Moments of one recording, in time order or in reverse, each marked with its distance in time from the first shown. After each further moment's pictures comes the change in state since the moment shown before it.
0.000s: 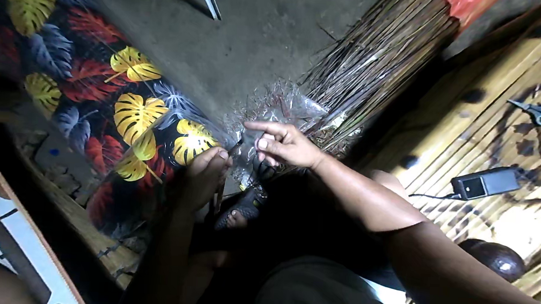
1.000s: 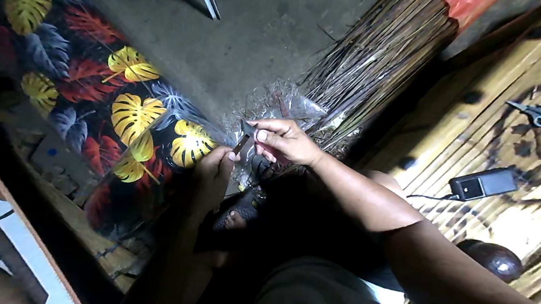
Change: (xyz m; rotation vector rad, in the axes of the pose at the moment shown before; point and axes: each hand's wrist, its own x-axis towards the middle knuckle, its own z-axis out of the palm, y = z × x) left_hand 0.007 0.001 0.020 0.401 0.144 0.208; right_hand 0.005 0.001 -0.004 0.117 0.041 -0.057
